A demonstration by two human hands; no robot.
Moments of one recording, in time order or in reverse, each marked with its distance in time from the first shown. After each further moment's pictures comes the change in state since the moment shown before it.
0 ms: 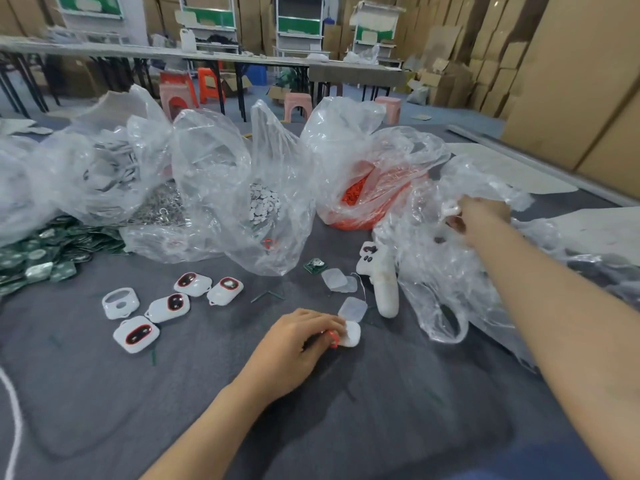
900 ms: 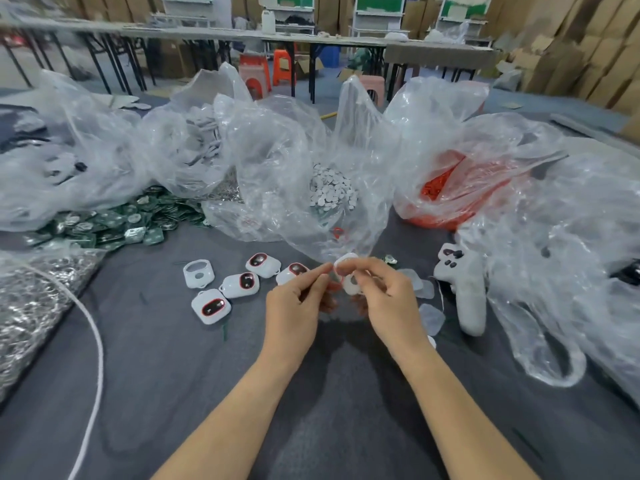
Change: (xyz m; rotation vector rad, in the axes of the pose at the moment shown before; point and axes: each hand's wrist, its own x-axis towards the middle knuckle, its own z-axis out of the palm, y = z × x) left_hand -0.001 -0.024 -0.037 -0.487 0.660 -0.485; right_hand -0.230 0.104 0.086 -0.002 -0.862 -0.500
